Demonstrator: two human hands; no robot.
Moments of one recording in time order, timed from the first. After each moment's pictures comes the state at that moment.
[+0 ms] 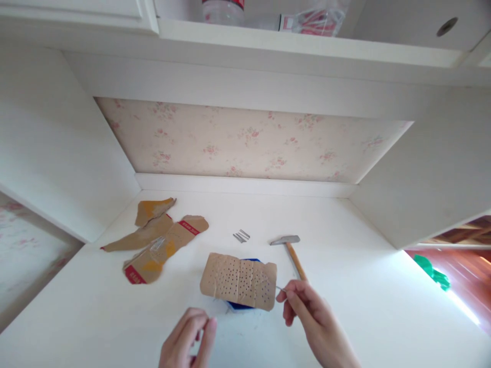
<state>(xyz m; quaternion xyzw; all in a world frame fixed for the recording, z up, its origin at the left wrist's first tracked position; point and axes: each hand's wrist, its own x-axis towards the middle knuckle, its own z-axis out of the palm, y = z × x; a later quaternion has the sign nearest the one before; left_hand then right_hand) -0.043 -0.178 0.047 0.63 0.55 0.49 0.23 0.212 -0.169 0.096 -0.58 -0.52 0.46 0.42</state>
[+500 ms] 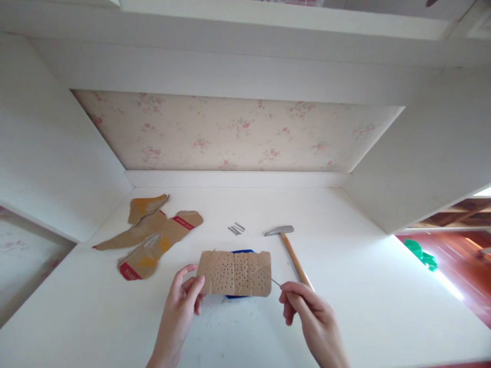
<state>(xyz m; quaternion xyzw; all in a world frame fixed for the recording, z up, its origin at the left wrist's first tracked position) -0.041 -0.134 0.059 0.36 0.62 0.47 0.52 0.211 -0.191 0.073 -0.58 -0.42 0.45 0.54</state>
